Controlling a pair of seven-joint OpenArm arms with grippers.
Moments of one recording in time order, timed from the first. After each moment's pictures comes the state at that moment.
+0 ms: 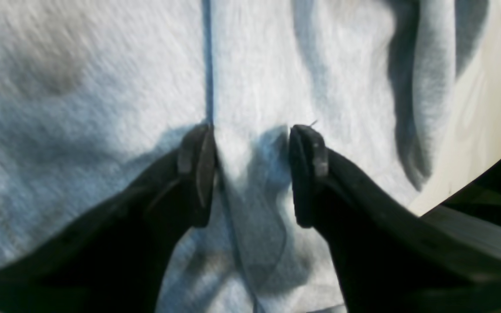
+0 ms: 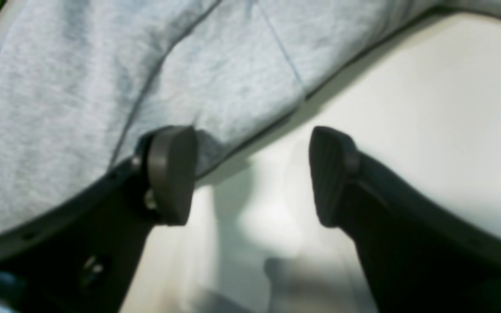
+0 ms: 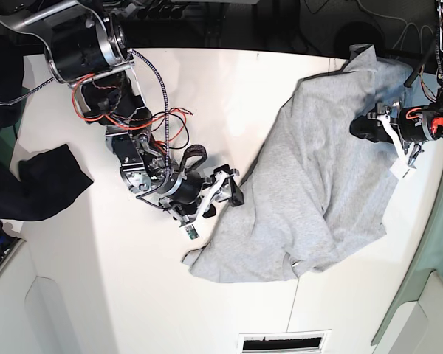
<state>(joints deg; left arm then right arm) 1.4 -34.0 -3.2 63.2 -49.5 -39.0 52.1 26.5 -5.8 -15.3 32.7 8.3 23.8 -8.6</state>
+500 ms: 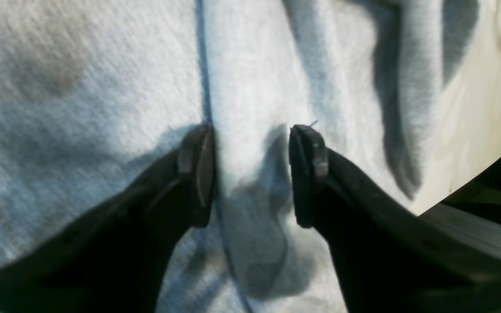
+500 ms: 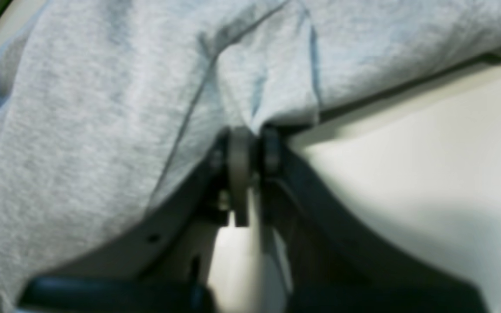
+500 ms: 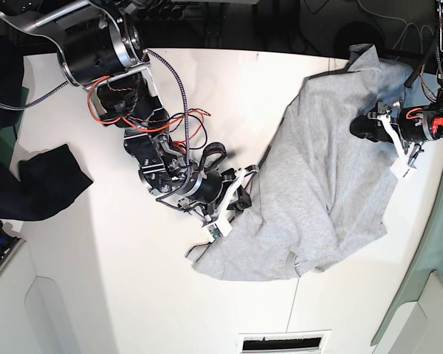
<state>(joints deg) 1.4 -34.0 -3.2 63.2 -49.4 -39.1 52.5 27.2 -9.0 -15.6 32.3 5.7 24.1 -8.9</state>
